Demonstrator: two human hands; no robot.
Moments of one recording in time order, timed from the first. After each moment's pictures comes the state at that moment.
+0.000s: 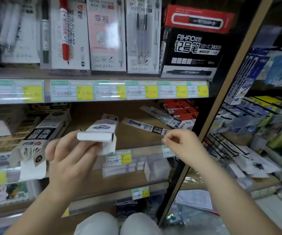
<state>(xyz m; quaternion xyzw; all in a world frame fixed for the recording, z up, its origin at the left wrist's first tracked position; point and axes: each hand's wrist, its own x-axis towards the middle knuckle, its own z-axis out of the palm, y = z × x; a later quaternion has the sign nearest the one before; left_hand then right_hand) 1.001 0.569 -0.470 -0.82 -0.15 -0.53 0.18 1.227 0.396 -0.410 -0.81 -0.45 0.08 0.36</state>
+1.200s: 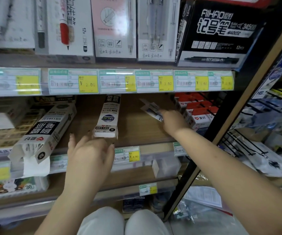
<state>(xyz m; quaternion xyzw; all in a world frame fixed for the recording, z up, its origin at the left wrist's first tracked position) 1.030 0.559 -0.475 -0.87 -0.36 -0.34 -0.04 1.306 0.518 -0.458 -0.87 -0.49 -0.03 0.07</state>
